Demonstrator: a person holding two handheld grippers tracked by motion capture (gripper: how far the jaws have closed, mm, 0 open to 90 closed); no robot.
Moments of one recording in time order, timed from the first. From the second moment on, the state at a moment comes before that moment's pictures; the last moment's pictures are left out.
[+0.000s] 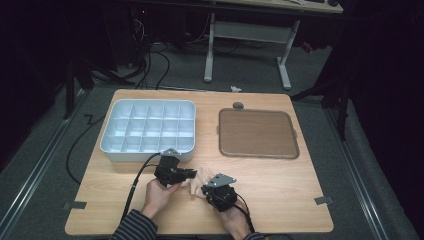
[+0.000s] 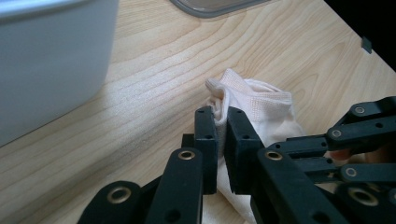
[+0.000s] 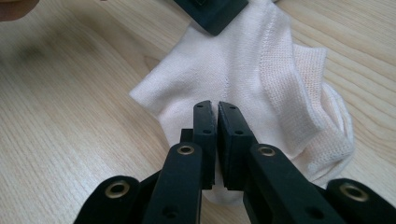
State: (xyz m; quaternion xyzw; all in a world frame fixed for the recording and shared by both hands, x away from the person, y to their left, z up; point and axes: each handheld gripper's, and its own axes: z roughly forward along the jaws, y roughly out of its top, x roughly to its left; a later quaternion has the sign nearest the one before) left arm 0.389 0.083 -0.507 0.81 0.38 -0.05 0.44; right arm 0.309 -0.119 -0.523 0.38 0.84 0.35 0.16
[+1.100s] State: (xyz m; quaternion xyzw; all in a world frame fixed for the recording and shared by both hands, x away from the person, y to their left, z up) left arm 0.390 0.098 -0.508 0.81 0.38 -0.06 0.43; right arm 0.339 -0.113 -0.494 0.38 0.83 0.36 0.16
